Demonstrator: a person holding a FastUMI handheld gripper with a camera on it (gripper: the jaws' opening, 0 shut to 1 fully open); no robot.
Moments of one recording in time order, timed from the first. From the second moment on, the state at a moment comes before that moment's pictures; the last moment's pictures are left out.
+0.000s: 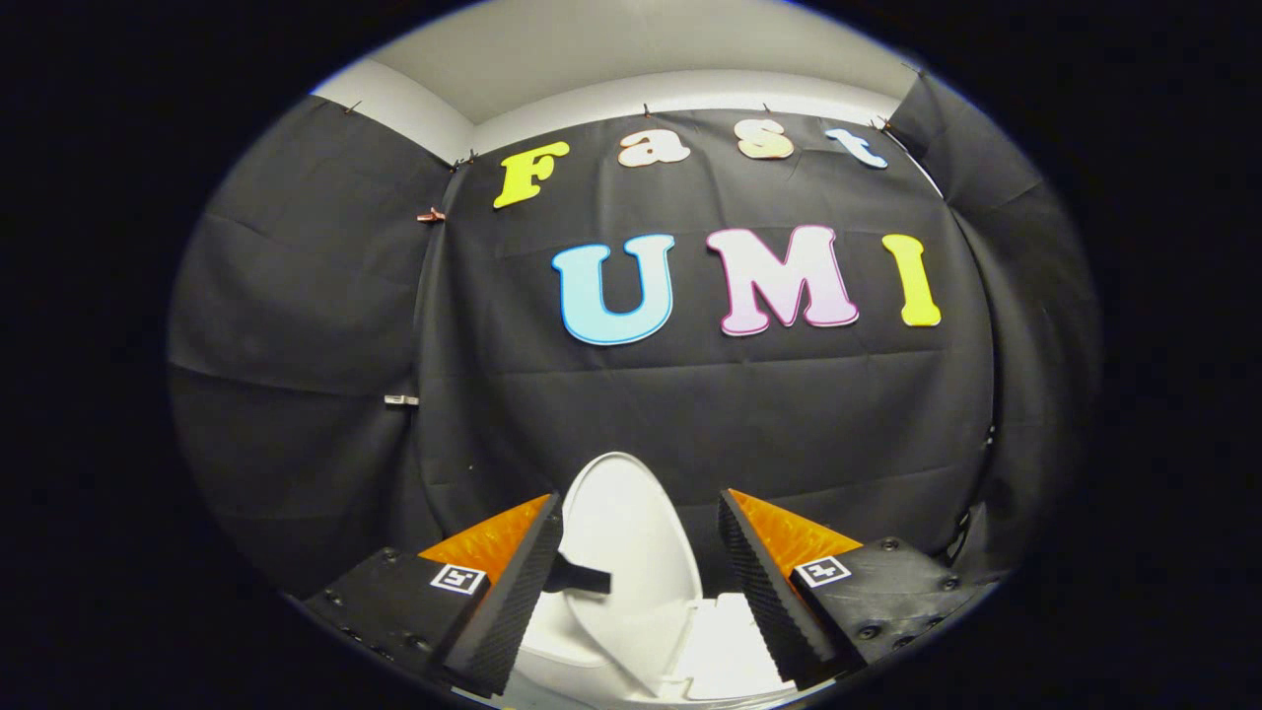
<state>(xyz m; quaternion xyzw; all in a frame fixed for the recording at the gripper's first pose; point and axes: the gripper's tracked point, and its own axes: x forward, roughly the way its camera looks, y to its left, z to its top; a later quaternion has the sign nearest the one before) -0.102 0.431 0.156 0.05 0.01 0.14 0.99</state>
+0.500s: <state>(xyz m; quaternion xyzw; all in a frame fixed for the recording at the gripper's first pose) -0.049 0.269 0.157 0.01 -0.04 0.08 1.00</state>
